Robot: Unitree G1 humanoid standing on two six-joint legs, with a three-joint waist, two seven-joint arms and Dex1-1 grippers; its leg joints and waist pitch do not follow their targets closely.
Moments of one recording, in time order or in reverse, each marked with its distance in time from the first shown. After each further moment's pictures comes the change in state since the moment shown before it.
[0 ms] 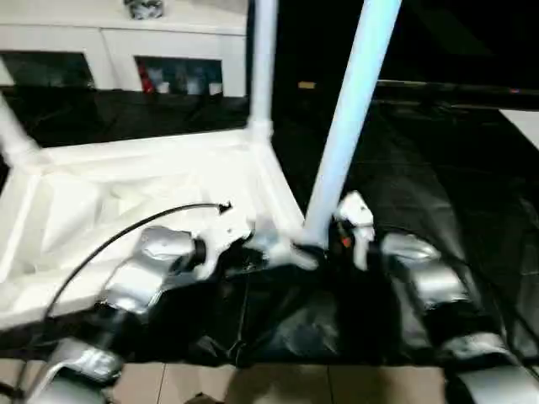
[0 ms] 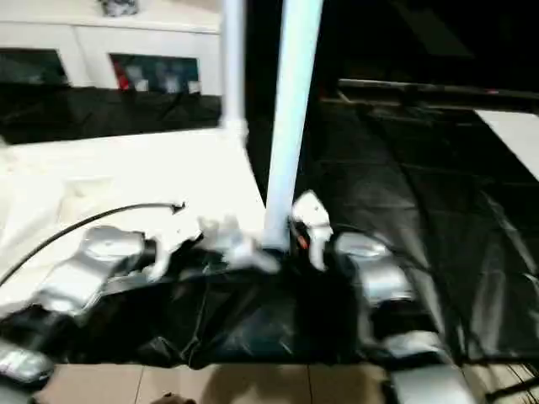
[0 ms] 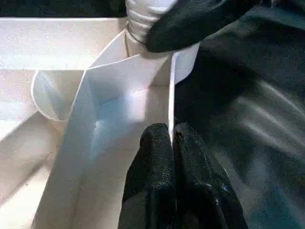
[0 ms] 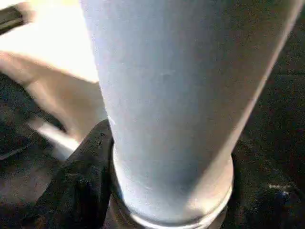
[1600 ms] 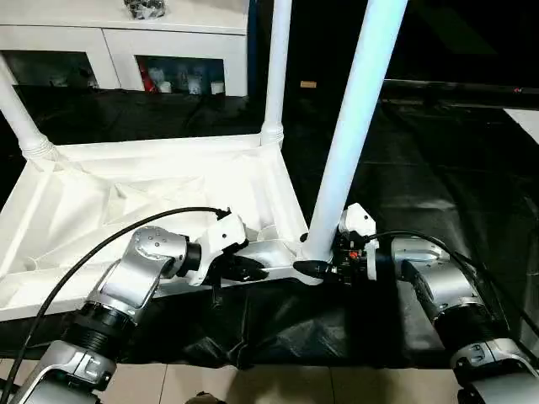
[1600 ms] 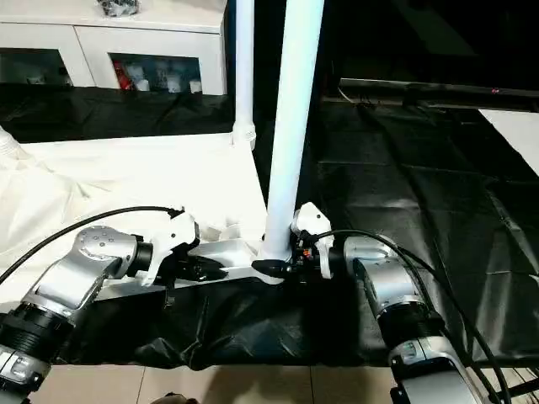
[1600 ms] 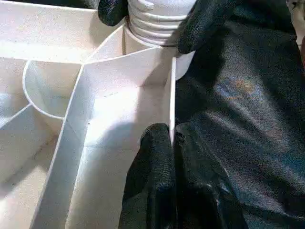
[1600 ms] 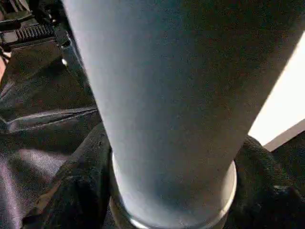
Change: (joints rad) left arm 0.056 0.111 -0.017 -0.096 -0.071 0.015 -0.279; right arm 0.083 -0.143 0.103 -0.165 0.033 0.023 0.466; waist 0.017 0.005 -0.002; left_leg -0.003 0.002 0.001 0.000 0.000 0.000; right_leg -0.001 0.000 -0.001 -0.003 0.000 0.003
